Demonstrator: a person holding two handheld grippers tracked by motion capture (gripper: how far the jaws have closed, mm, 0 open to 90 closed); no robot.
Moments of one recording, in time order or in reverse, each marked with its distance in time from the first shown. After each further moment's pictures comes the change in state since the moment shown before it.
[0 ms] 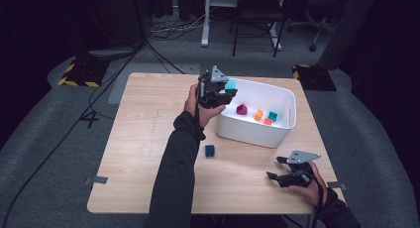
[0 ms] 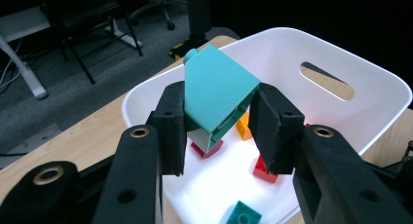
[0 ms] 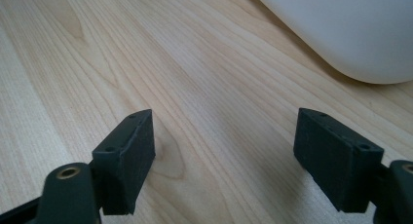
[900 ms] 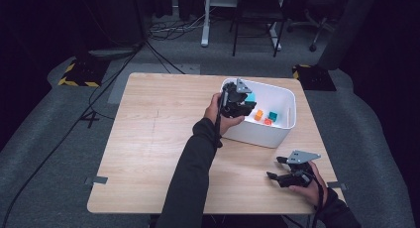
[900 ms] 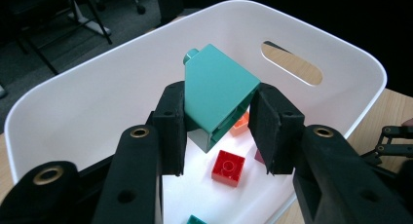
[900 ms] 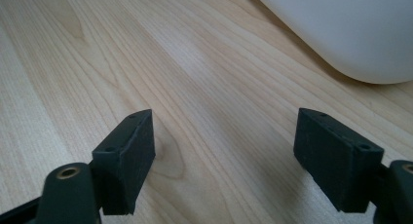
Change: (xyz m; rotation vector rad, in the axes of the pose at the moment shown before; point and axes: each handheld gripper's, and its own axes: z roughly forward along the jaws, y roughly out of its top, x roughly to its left) left arm -0.039 -0.004 0.046 0.076 -0.088 0.029; right arm 0.000 0.000 0.000 0.000 0.000 0.000
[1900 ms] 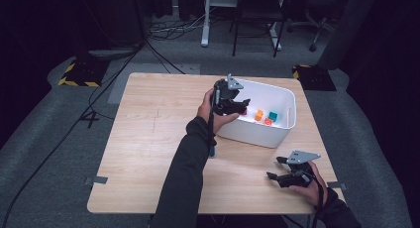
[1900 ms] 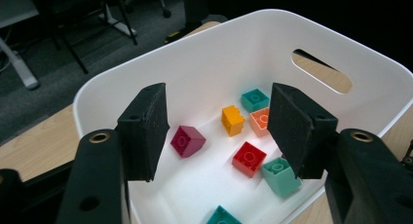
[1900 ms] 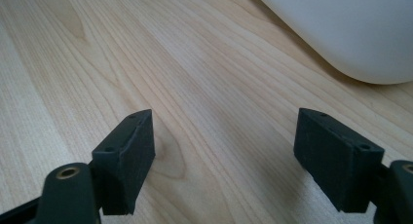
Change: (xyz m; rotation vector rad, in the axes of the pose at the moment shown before) left arm 0.016 -0.003 -0.023 -0.042 0.095 -0.046; right arm 0.000 0.000 0.000 0.002 0.005 -0.001
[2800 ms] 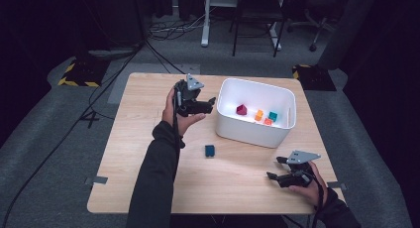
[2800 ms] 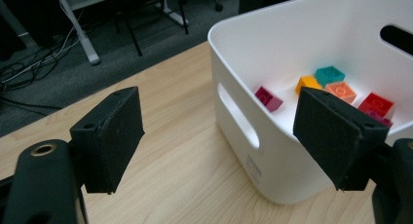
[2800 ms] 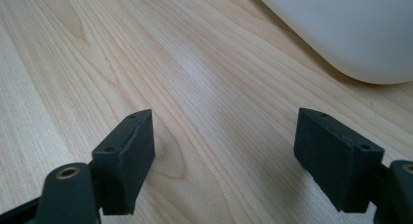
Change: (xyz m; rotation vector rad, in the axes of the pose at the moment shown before) left arm 0.056 -0.050 -0.057 0.016 0.179 -0.080; right arm 0.000 0.000 0.000 -0.001 -0.001 -0.001
